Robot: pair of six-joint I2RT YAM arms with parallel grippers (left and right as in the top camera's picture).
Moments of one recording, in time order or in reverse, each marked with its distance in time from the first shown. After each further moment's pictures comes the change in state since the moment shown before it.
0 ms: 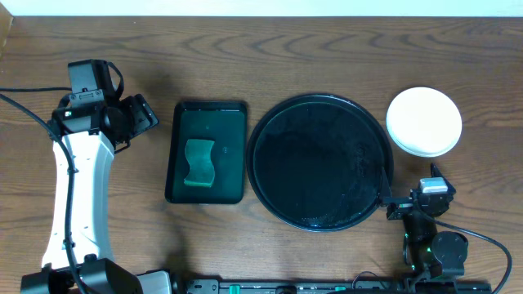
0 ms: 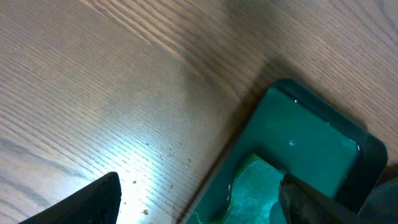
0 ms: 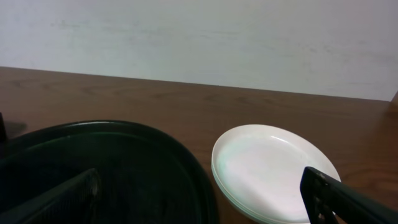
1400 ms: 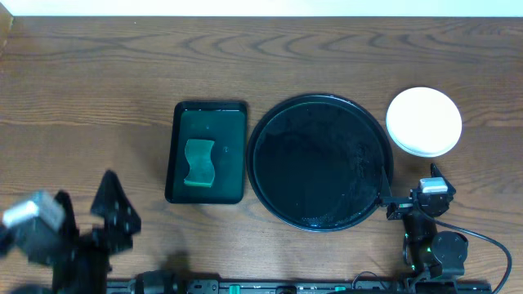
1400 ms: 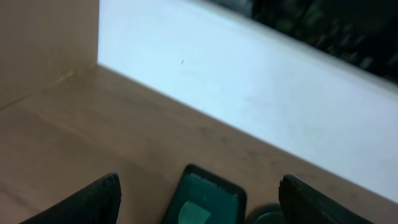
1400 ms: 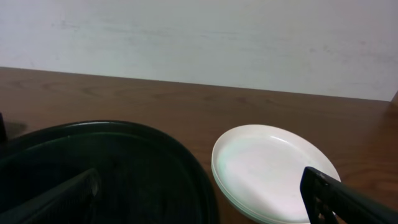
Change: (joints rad) left arm -0.044 -1.016 -0.003 -0.102 0.000 0.000; right arm 0.000 0.000 0.000 0.000 0.000 0.000
